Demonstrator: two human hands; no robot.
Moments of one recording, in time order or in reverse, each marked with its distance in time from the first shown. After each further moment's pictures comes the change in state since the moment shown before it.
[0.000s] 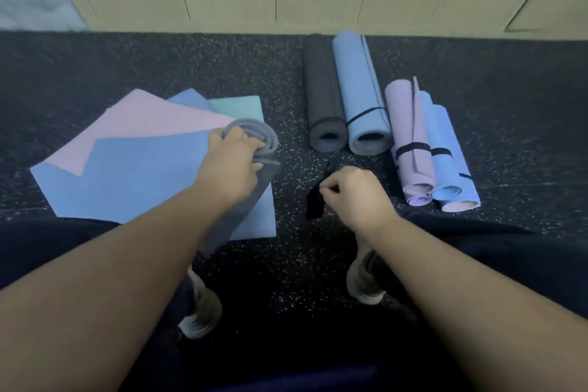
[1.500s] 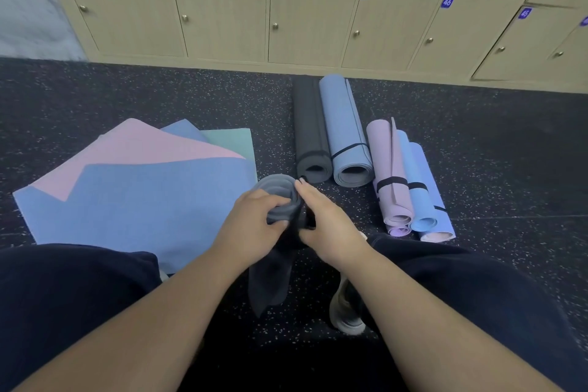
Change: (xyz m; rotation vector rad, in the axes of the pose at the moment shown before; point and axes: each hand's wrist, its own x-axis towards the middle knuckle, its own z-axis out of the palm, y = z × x) left_hand -0.040 0.045 0.008 -0.429 0.086 0.108; right_hand -0.013 -0.019 -0.011 0.392 -0.096 -0.048
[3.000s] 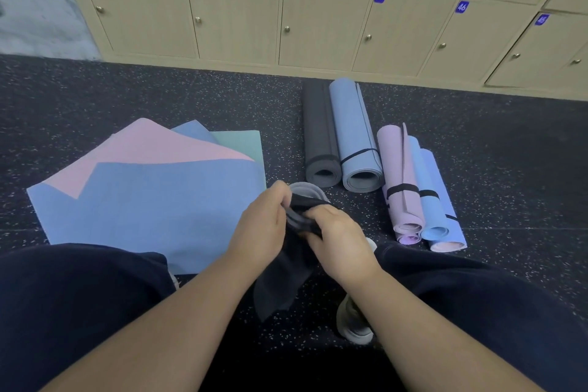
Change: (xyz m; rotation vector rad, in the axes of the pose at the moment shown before) left_hand 0.001 0.002 0.001 -0.128 0.068 -0.111; right_hand -0.001 0.000 0.015 -0.297 0.195 -0.092
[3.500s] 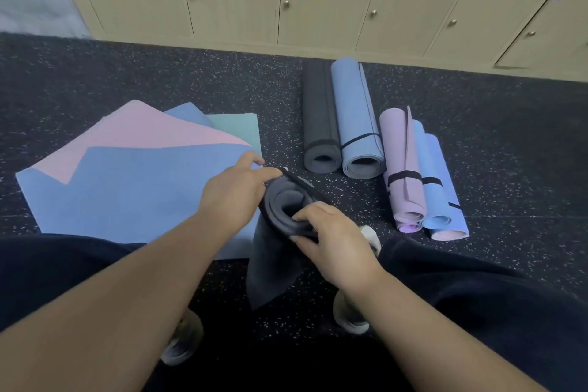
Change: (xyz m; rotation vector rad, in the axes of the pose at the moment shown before) left_hand 0.041 -0.020 -0.017 0.557 -0.148 -0.015; right_hand -0.006 0.014 0.005 0.134 -0.031 -0.087
